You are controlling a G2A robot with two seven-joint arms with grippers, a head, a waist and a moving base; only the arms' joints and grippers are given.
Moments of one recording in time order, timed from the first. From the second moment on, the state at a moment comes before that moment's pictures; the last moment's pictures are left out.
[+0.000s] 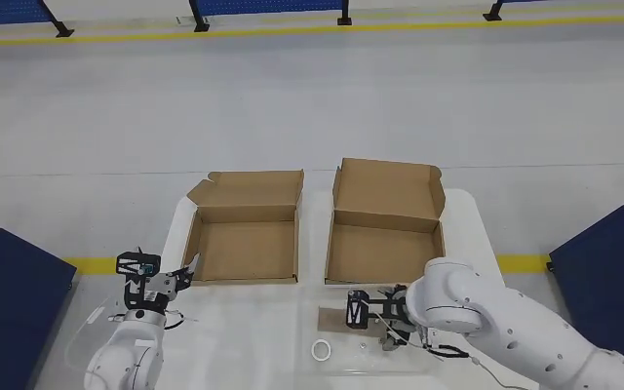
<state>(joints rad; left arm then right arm) 1.73 -1.15 -1.60 -1.80 1.33 0.00 0.00 -0.88 -0.75 0.61 -1.99 -0.71 -0.44 1.38</state>
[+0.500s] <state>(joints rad) 1.73 -1.15 -1.60 -1.80 1.33 0.00 0.00 -0.80 -0.81 0.49 -1.89 -0.69 -0.41 1.41</state>
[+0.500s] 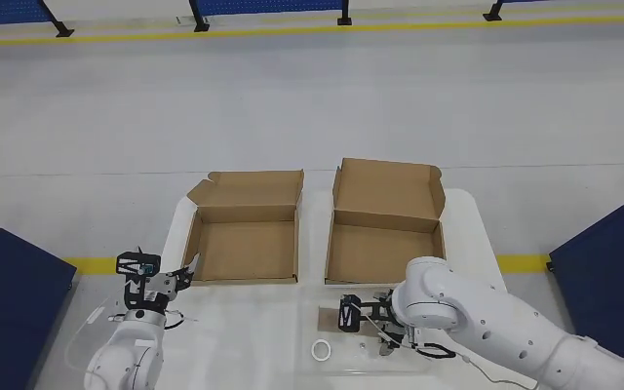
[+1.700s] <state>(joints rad) 1.73 -1.15 -1.60 -1.80 1.33 0.00 0.00 -0.80 -0.88 0.43 -1.70 -0.75 -0.45 1.31</state>
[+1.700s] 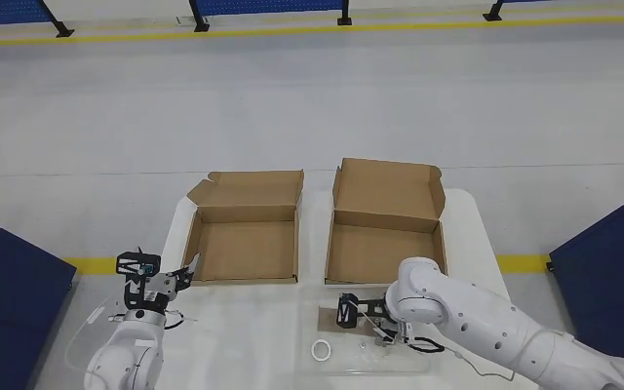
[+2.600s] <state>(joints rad) 1.73 -1.15 -1.60 -1.80 1.33 0.00 0.00 -0.78 -0.95 0.40 -1.59 -0.78 -0.45 1.31</state>
